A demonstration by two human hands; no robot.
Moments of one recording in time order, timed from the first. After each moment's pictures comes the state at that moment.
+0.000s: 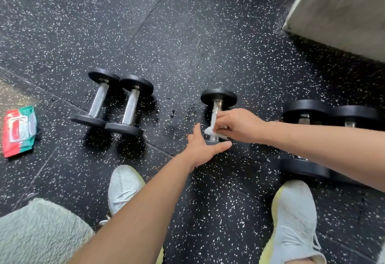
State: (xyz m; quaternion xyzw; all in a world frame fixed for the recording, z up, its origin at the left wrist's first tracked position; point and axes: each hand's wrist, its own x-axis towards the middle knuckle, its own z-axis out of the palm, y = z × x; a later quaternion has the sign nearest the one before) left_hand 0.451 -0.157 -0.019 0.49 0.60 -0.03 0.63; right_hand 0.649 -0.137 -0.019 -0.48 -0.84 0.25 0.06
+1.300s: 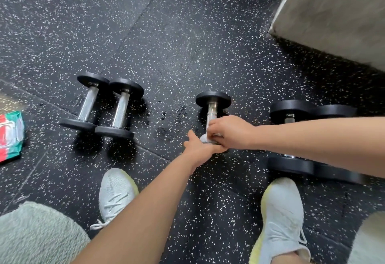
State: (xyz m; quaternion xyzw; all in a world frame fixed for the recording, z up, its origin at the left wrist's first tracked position) left_hand 0.480 -0.163 -0.020 0.43 0.65 -0.06 0.62; right_hand 0.652 -0.153 -0.013 -0.50 -0.83 0.25 0.00
